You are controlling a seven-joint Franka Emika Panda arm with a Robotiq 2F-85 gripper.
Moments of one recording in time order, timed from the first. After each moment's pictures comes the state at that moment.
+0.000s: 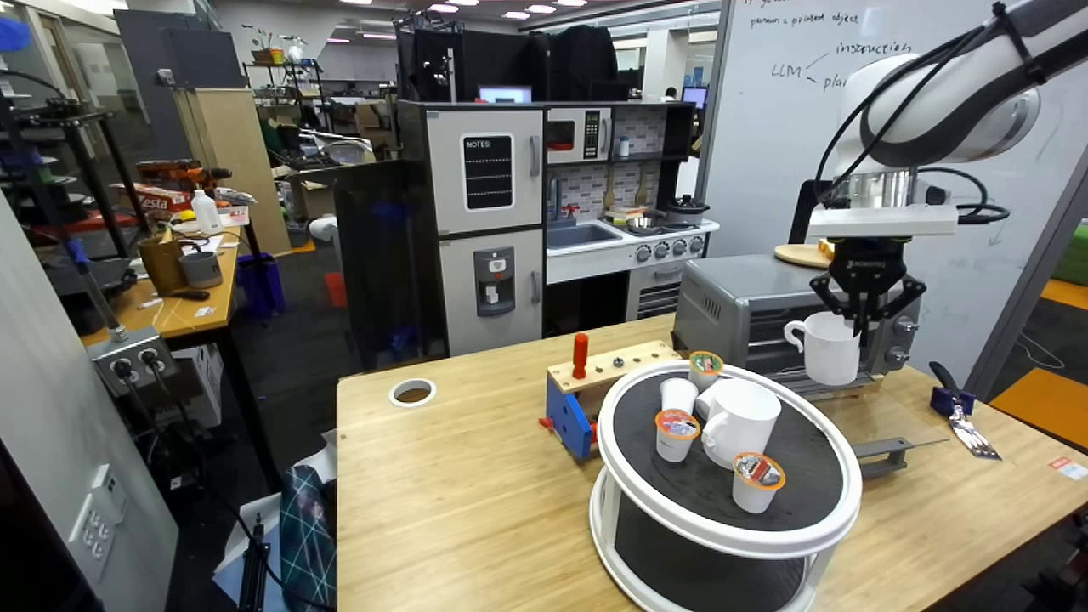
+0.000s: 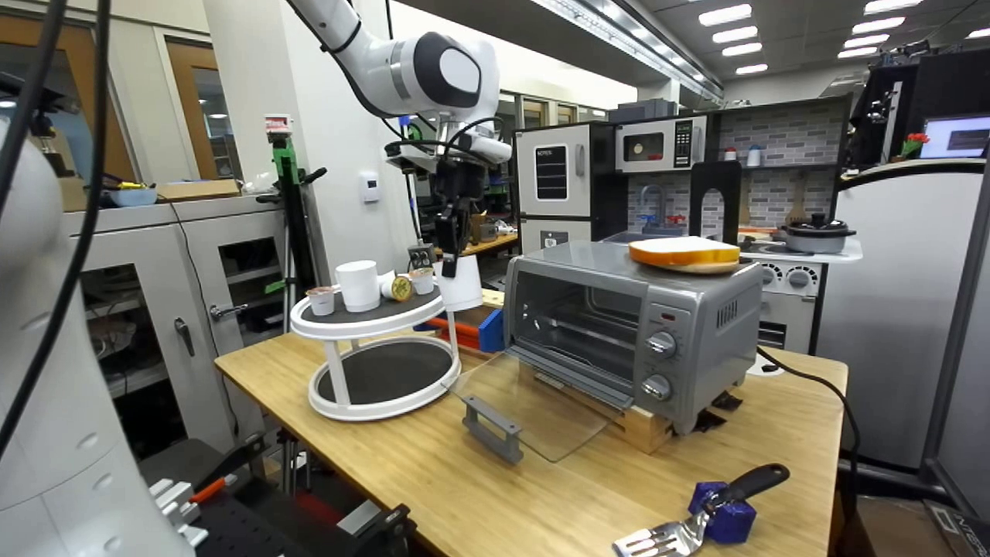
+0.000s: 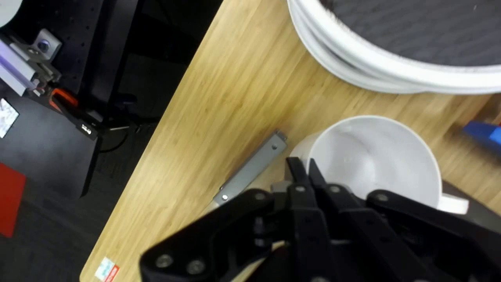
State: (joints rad) arm 0.01 0.08 -0.08 -2.20 0.05 2.04 1.06
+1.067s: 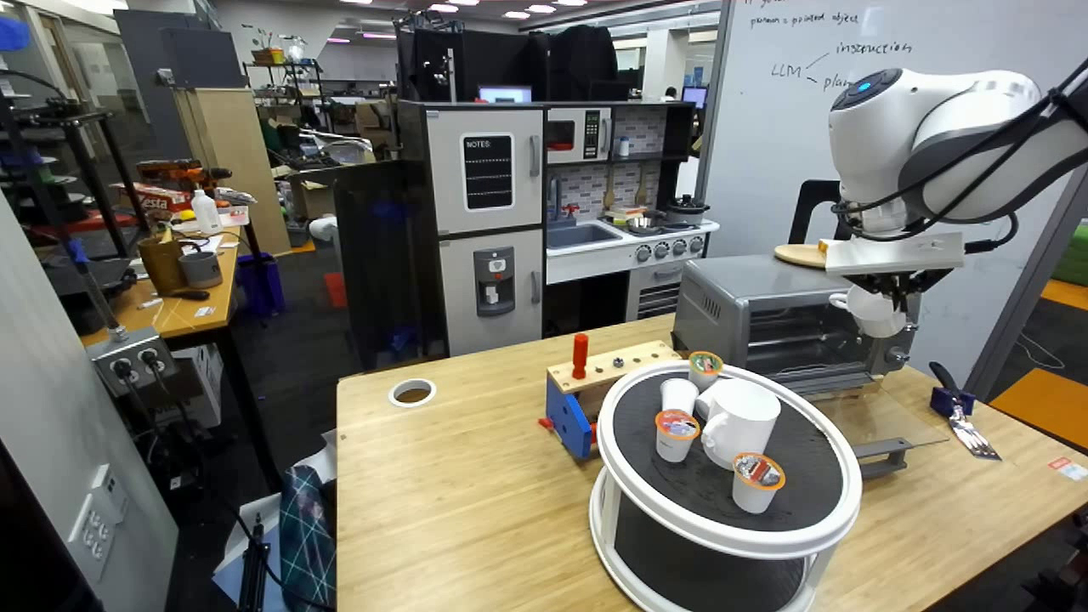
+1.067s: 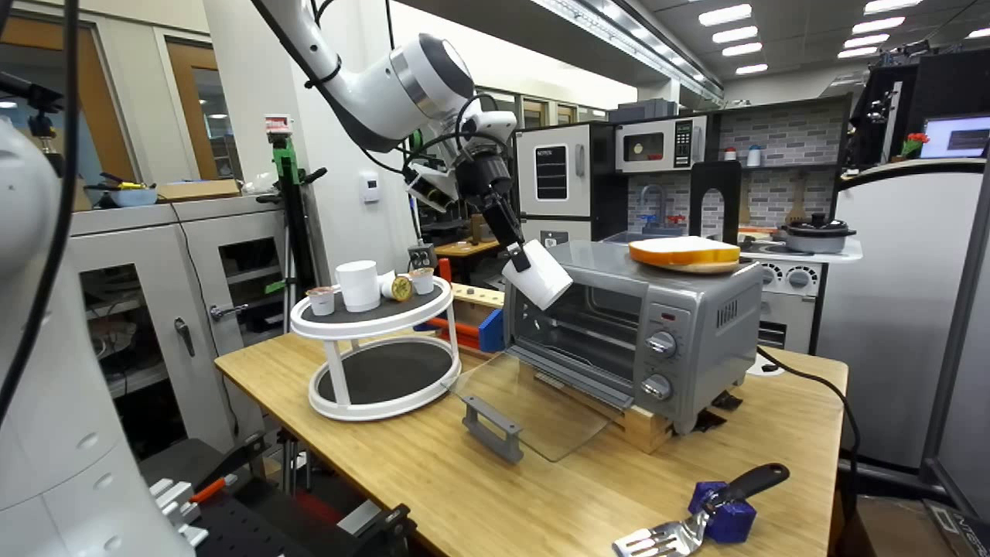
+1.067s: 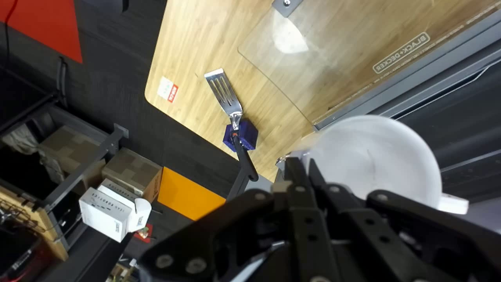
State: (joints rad) arm 0.01 0.07 -0.08 -2.25 -0.64 2.09 1.47
